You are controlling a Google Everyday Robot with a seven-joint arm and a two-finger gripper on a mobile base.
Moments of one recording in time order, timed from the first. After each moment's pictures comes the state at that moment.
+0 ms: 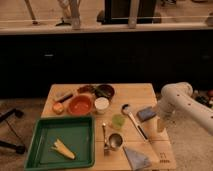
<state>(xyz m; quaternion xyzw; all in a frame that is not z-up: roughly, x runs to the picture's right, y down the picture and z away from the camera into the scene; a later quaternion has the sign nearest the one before) 0.292 0.176 0.827 -0.33 -0.06 -0.02 0.94</state>
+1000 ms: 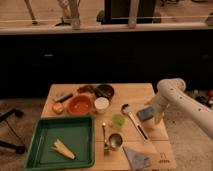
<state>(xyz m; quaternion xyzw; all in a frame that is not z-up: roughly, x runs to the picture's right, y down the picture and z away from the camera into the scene) 0.293 0.158 0.872 -0.31 -0.12 -0.11 0.93</state>
